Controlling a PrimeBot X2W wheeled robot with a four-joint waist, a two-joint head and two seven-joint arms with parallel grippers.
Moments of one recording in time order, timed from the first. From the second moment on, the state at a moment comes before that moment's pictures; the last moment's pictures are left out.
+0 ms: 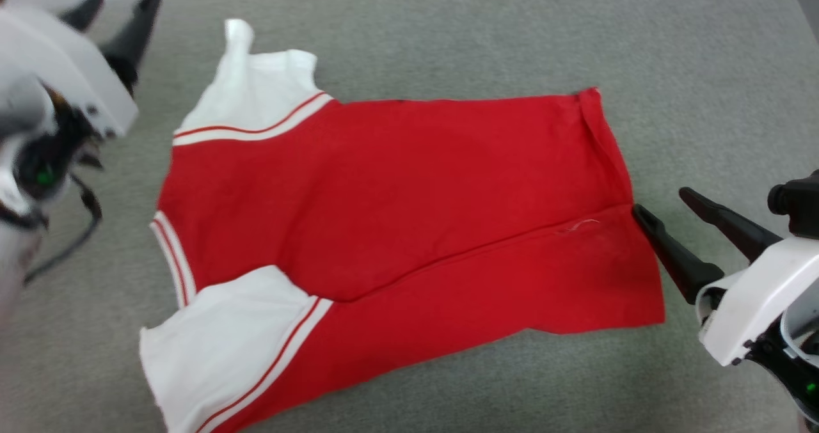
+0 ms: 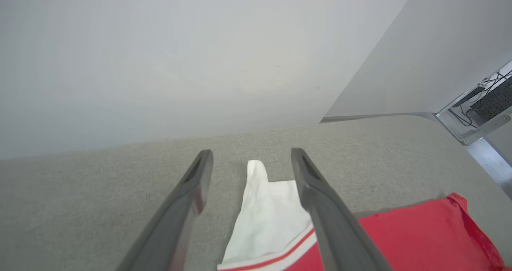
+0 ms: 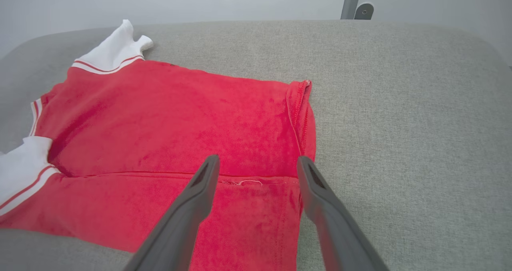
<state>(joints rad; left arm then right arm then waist) -0.93 0.73 -0.50 0.24 -1.02 0.14 0.30 -0.24 -0.35 0.09 -0.30 0.58 0.13 0.62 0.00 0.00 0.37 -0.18</state>
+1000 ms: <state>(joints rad) -1.35 0.61 -0.74 0.91 -0.98 -0.12 0.72 -0.34 -0.32 0.18 -0.20 0.58 0.13 0.52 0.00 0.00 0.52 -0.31</state>
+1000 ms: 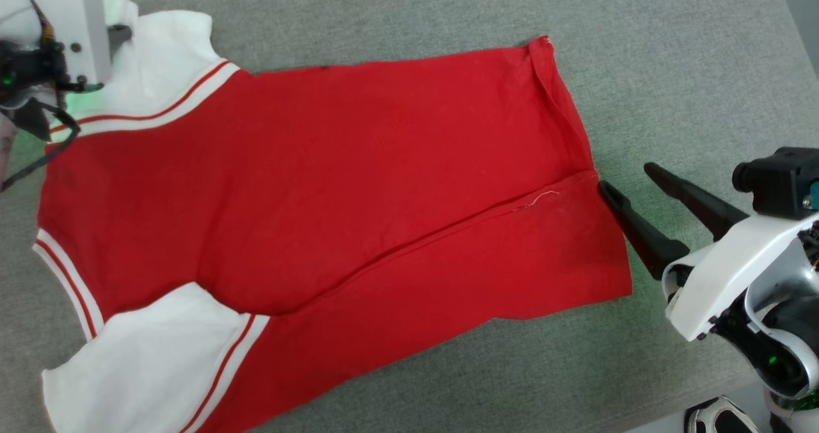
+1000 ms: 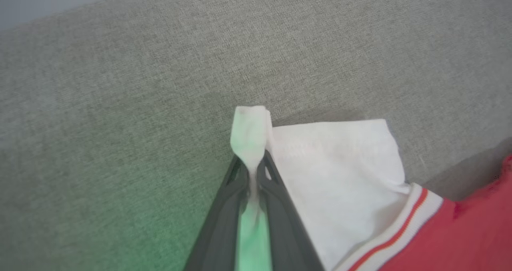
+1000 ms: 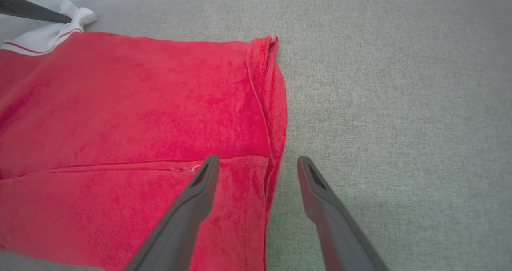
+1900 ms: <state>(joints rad) -1.43 0.55 -0.88 0.81 -1.07 -0.13 0.61 -0.95 -0.39 0.37 0.33 0.65 0.13 0.86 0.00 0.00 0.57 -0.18</state>
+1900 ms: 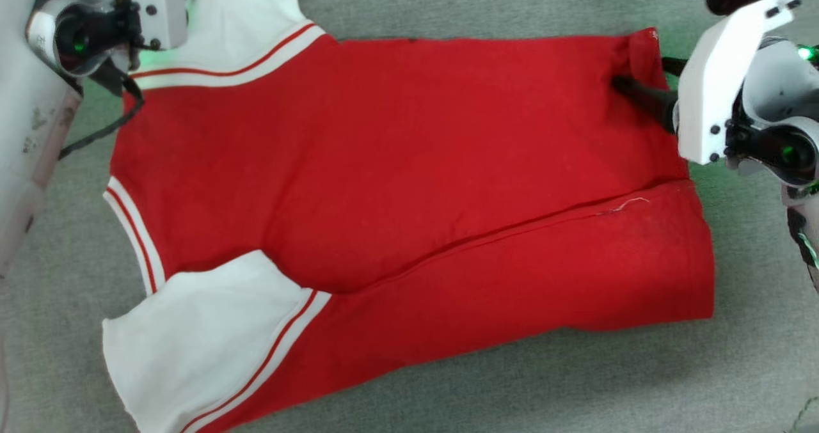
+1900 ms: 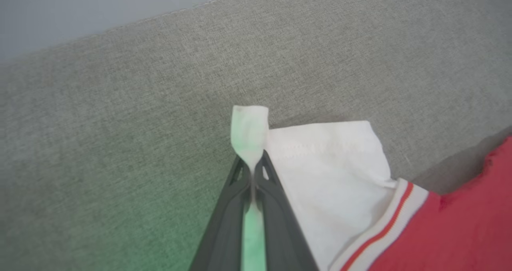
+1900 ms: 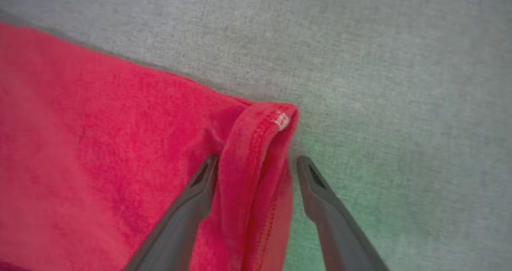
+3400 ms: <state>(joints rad) -0.72 0.79 -0.98 0.18 -1.31 -0.03 -0.12 -0.29 -0.64 0.18 -0.08 0.72 0.13 0.75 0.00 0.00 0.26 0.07</state>
